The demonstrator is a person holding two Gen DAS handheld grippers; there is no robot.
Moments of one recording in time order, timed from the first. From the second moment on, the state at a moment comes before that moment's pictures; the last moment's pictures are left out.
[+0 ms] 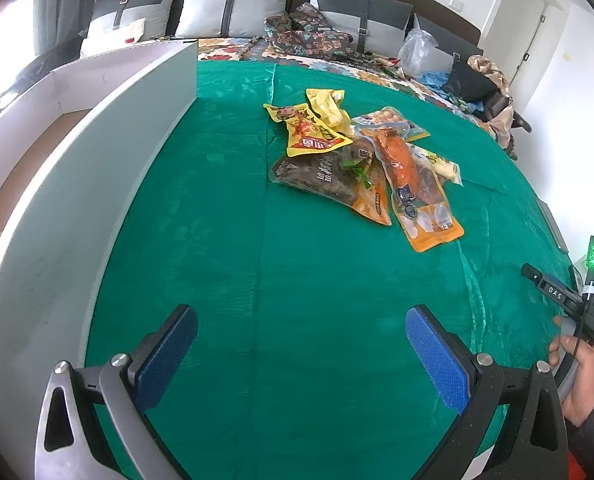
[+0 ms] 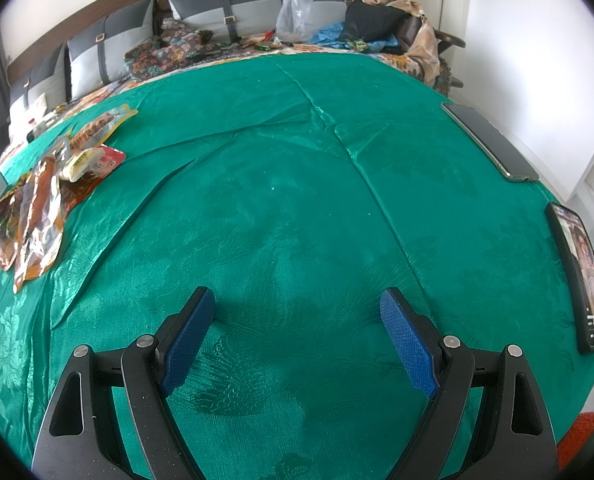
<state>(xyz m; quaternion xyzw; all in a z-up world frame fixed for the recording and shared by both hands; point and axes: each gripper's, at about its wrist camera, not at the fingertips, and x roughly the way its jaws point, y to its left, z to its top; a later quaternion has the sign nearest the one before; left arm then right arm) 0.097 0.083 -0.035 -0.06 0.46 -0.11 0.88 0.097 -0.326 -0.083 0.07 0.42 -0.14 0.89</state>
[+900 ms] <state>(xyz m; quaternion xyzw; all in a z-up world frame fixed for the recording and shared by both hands) 0.312 0.047 -0.038 -0.10 0.53 -0.12 0.84 0.097 -0.326 -0.083 0.07 0.42 -0.14 0.89</state>
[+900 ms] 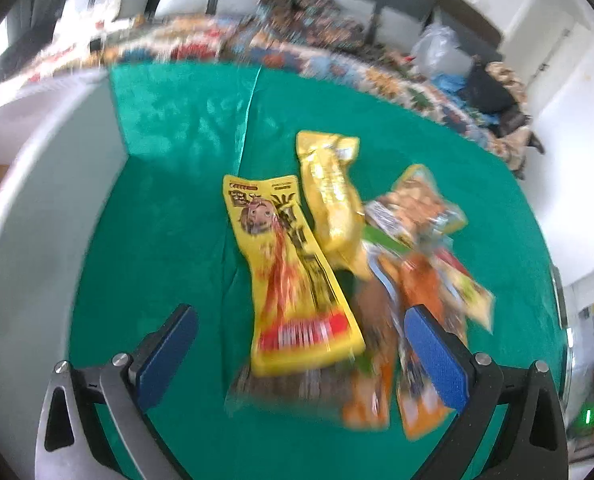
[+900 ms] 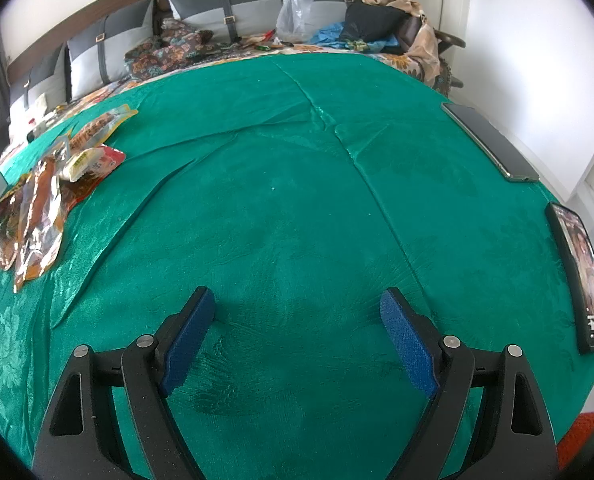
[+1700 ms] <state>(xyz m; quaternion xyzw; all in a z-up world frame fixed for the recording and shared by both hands) 0.170 0.118 -0.043 -0.12 0.53 -0.15 0.82 0.096 -0.326 -0.083 0.07 0.42 -0.14 0.89</state>
